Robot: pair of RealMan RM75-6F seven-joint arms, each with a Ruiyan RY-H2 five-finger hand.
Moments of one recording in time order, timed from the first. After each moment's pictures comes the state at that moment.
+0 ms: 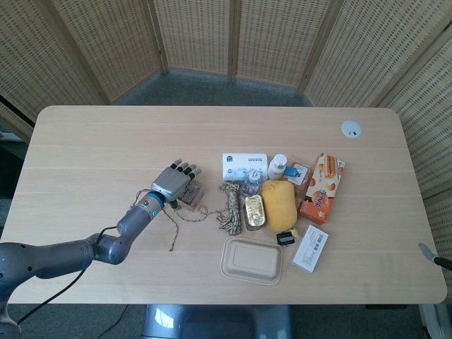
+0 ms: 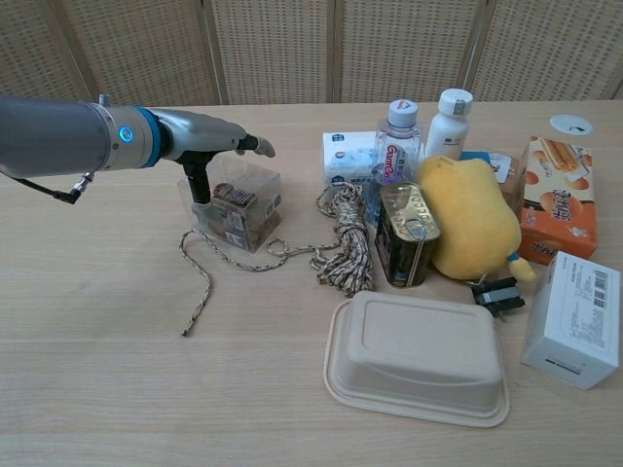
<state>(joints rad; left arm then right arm) -1.14 -1.59 -0.03 -1.25 0.69 0.67 0.45 0.00 -0.93 0.17 -1.85 -1.24 1.54 -0.01</state>
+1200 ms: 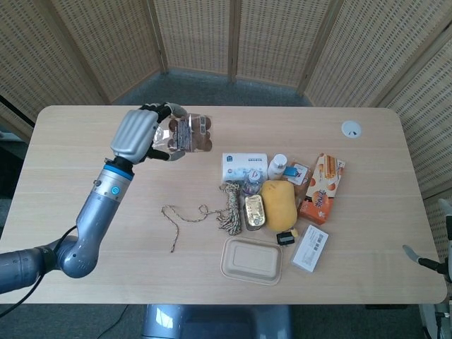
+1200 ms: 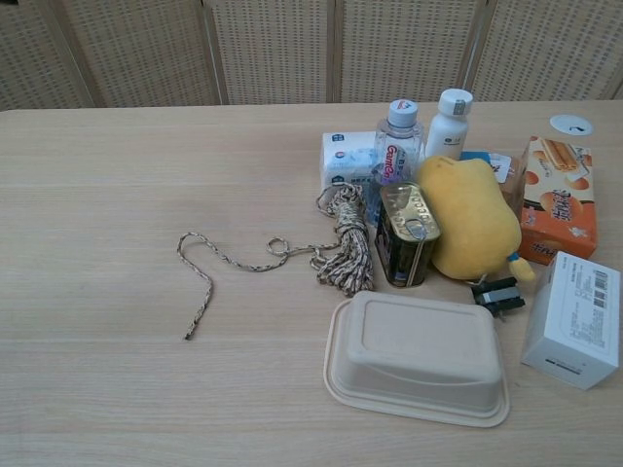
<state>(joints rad) -0.96 -1.20 -0.42 -1.81 0.82 1.12 0.23 0.01 -1.02 0.15 -1.76 -1.29 1.50 0.09</state>
